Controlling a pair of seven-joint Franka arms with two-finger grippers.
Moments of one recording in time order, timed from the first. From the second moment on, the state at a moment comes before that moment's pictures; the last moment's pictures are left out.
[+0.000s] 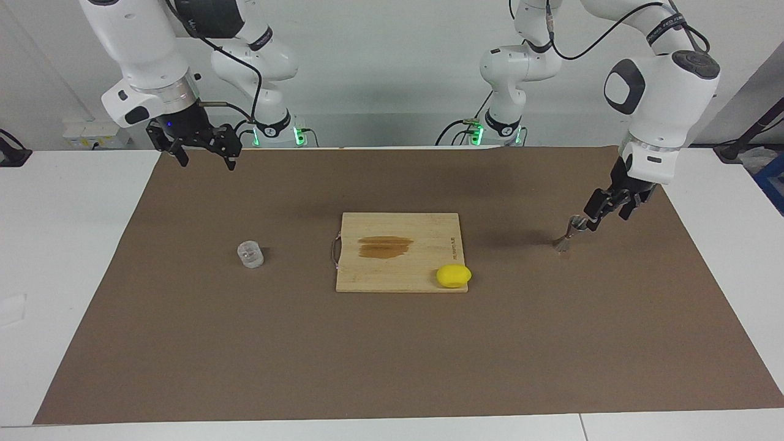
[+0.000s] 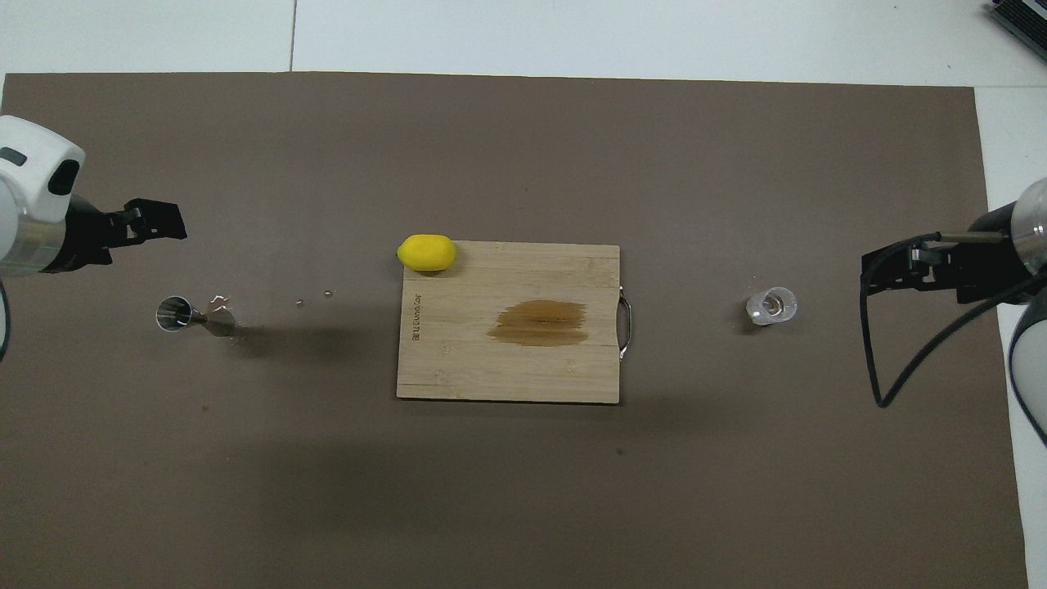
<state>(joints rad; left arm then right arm) 0.02 0.00 -0.06 -1.92 -0.03 2.07 -0.27 0.03 -0.03 0.03 -1.63 -0.02 1.54 0.17</state>
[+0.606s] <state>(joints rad) 0.08 0.01 -0.04 -1.92 -0.41 2.04 0.15 0.03 -0.03 0.03 -1.63 -0.02 1.54 0.17</state>
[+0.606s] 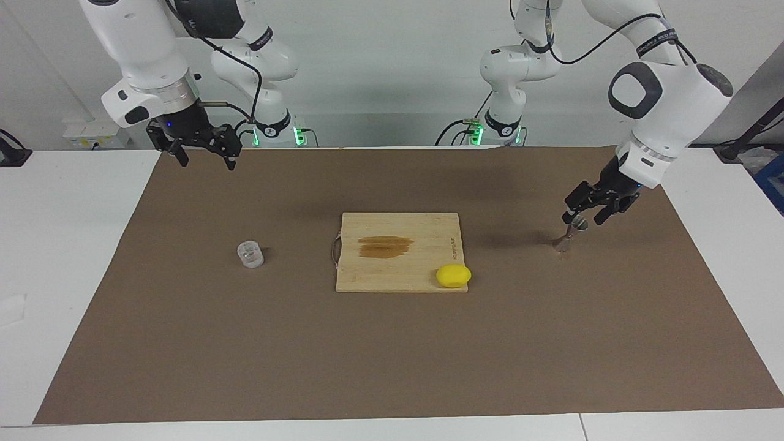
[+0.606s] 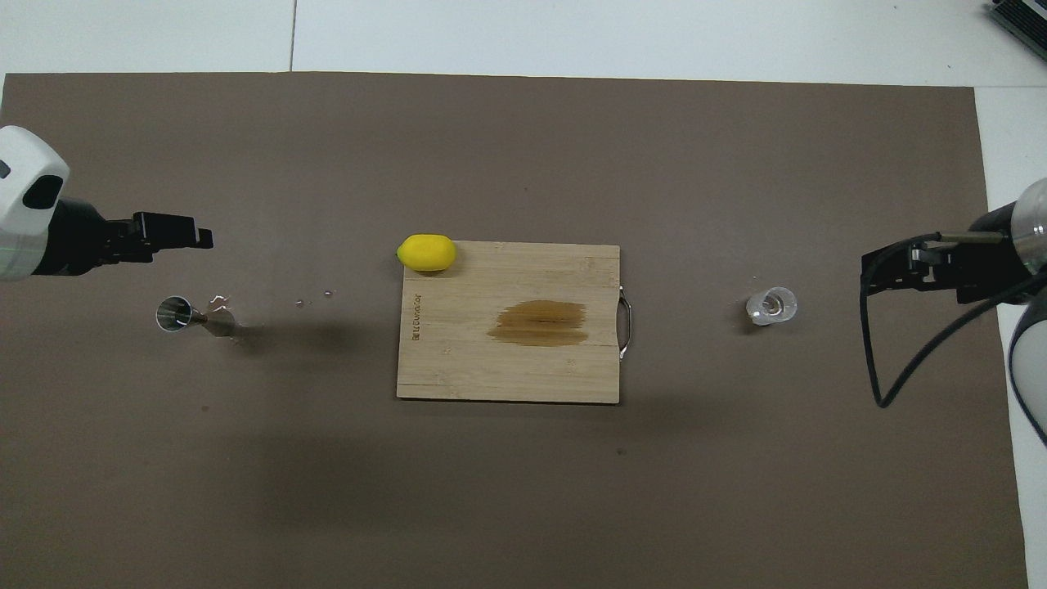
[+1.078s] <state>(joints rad) 0.21 0.06 -0.04 -1.93 -0.64 1.95 0.70 0.03 -0.03 0.03 -1.63 -0.02 1.54 0.17</state>
